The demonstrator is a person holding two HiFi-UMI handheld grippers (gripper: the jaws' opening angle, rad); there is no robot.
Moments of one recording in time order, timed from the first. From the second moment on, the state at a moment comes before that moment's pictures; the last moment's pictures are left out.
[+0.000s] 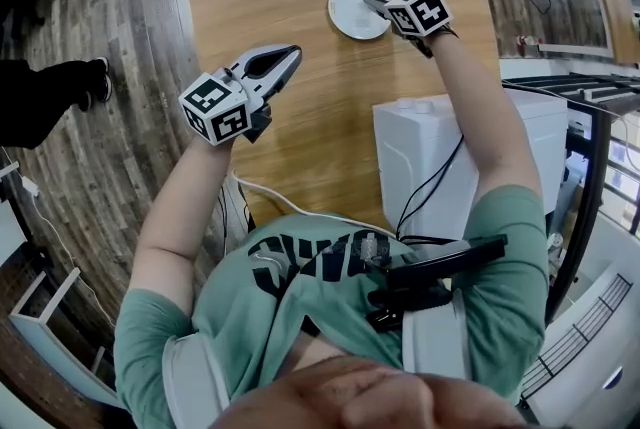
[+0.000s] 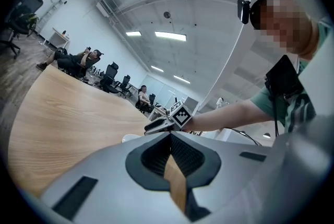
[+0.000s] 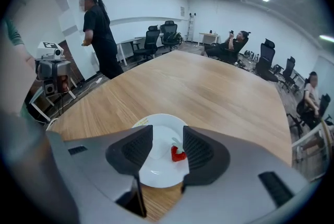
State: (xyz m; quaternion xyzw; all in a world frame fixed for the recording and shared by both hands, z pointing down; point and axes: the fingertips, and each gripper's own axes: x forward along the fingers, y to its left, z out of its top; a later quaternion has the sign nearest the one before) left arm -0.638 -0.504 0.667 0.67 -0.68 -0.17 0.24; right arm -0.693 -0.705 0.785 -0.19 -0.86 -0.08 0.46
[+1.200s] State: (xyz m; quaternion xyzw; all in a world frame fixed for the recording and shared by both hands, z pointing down) left arm -0.553 -0.233 0.521 0.63 -0.74 -0.18 0.14; right arm -0.587 -0.481 0.526 -0.21 -0.95 -0.09 0.23
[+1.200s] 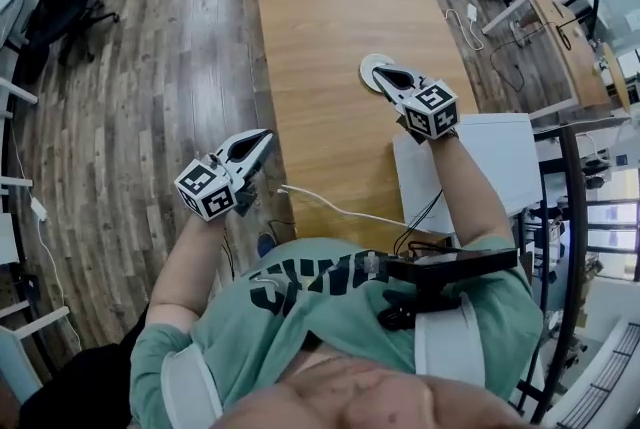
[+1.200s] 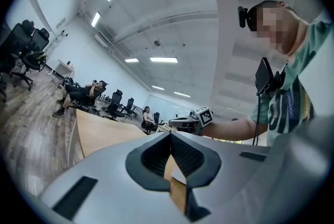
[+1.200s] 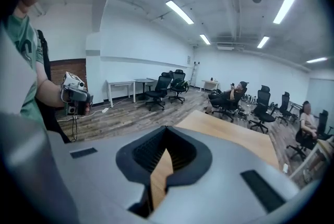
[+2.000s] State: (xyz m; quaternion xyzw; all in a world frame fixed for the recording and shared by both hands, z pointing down) left arm -0.437 -0.182 0.455 0.74 -0.64 -0.15 0.11; right arm -0.335 -0.396 0.423 -0.11 -0.98 -0.08 0.15
